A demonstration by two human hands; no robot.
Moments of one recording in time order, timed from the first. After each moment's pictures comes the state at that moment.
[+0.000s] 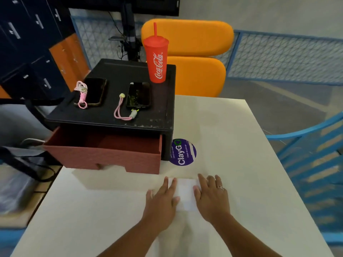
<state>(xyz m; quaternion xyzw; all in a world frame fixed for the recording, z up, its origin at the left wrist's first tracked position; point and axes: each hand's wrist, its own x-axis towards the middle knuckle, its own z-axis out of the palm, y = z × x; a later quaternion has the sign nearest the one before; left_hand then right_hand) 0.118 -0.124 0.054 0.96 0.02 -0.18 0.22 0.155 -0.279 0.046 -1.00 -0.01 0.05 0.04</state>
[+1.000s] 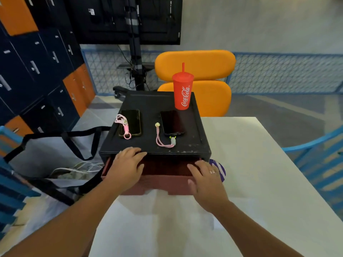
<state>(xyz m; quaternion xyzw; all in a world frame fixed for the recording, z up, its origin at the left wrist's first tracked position) 0.177 0.122 0.179 0.99 -0.03 0.04 0.10 0.172 -0.132 0.147 -0.97 -0.19 -0.13 0.09</state>
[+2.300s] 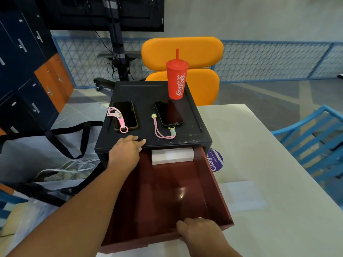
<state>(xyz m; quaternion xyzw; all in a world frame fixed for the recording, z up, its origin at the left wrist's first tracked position) 0.217 0.137 0.167 0.99 0.01 0.04 0.13 0.059 -0.082 0.125 -0.97 -0.23 0.10 -0.01</state>
